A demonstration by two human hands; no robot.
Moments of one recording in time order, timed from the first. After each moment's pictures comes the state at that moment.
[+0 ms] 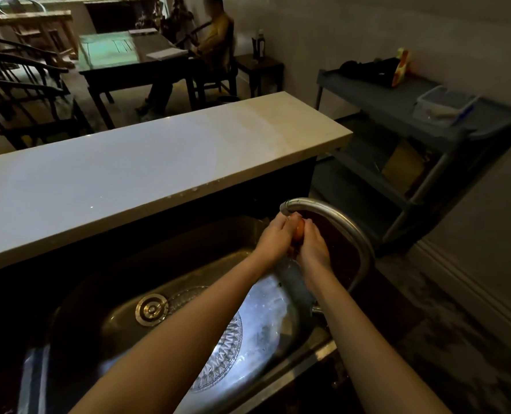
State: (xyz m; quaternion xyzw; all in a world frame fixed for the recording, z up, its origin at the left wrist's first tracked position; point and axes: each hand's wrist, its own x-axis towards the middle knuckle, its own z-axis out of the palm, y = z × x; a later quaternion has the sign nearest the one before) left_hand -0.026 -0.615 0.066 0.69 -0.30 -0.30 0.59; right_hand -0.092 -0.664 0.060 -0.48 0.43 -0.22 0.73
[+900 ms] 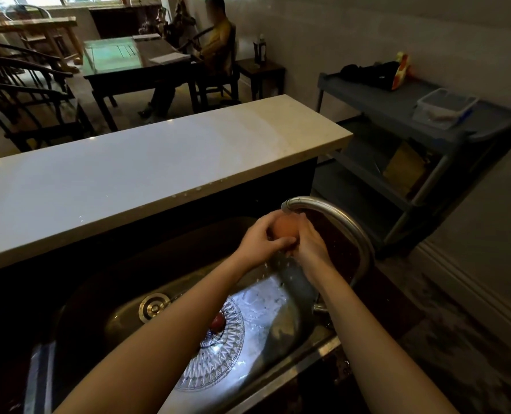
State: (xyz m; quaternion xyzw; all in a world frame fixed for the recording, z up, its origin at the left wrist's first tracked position) left_hand -0.011 -0.578 0.074 0.73 -0.42 -0.21 0.50; right_hand -0.095 -0.662 0.067 -0.58 0.35 -0.17 0.71
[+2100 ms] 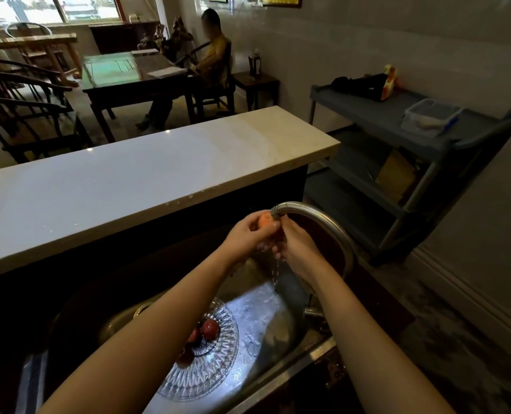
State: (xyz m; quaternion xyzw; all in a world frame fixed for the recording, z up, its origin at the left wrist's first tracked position) left_hand -0.008 -0.574 0.093 0.65 -0.29 -0.37 0.60; right_hand -0.093 -0.665 0.086 -0.61 0.34 -0.13 0.71
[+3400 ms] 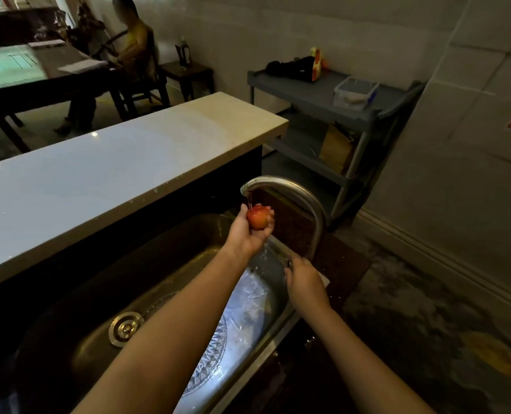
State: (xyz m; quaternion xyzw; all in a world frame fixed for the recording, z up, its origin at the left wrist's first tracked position) left_hand -0.039 -0.616 0.066 0.28 0.11 -0.58 0.76; right_hand -0.189 -0.607 0.026 -0.82 0.49 -0.10 0.27
